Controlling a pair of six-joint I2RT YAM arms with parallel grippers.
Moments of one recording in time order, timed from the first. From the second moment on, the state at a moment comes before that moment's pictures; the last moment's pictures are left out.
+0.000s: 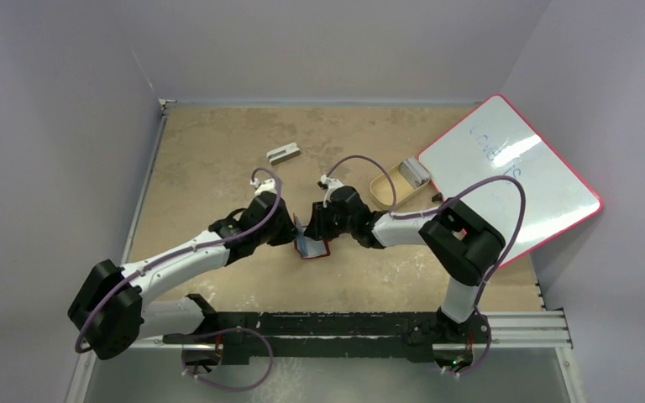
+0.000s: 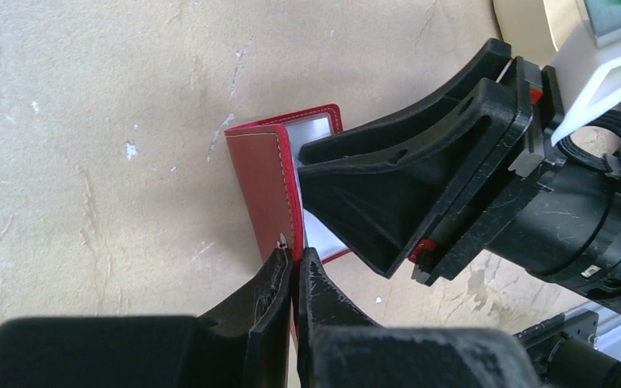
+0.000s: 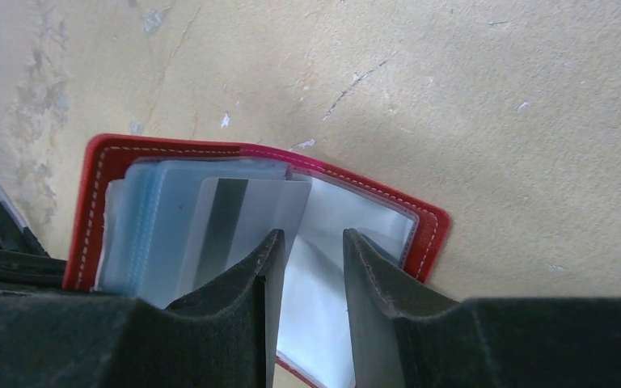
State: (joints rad) left arm -0.74 1.19 0.67 -0.26 -0.13 -0.85; right arm 0.81 1.79 0.83 0.29 -0.15 0.58
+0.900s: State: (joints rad) left arm -0.74 1.31 0.66 -0.11 -0.06 -0.87; right arm 0.78 1.72 0.74 0.29 -0.10 0.63
